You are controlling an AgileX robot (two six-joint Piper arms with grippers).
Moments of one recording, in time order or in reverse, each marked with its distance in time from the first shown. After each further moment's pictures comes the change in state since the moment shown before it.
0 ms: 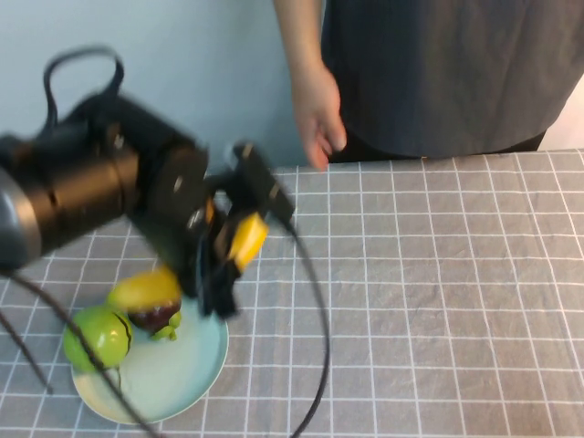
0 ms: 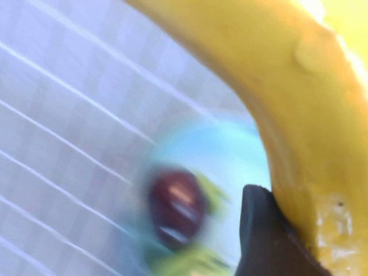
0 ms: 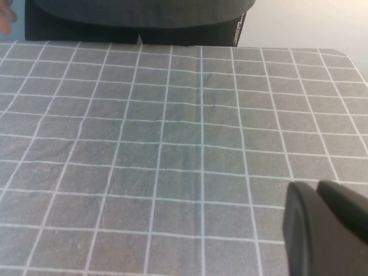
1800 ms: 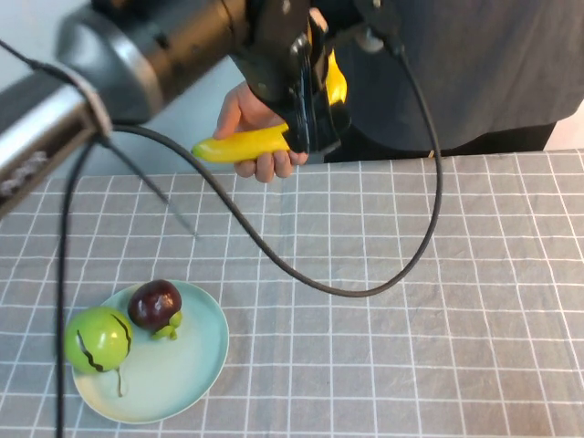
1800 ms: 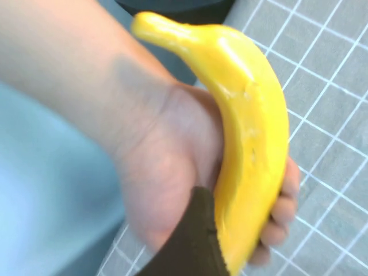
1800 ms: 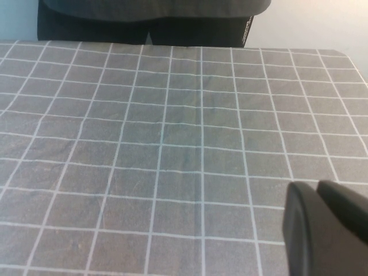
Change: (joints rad) right arm 0.000 0.000 0.000 0.000 0.000 0.000; left arm -0.086 0.276 -0.718 0.126 0.102 -0.028
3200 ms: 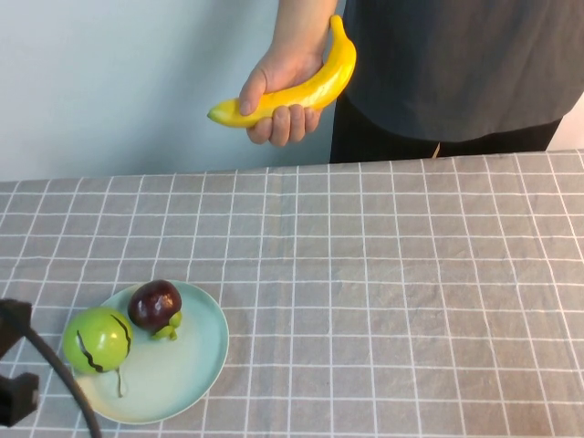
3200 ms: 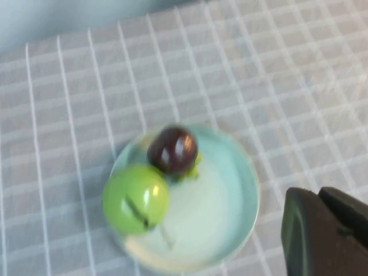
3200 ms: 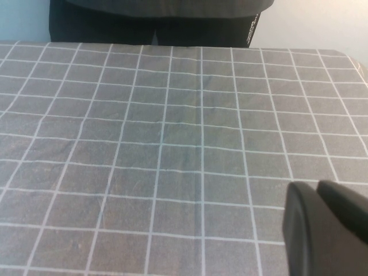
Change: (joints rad) right arm 0.000 0.000 0.000 0.000 0.000 0.000; left arm -0.031 -1.238 1.141 0.074 -0.106 -0.862
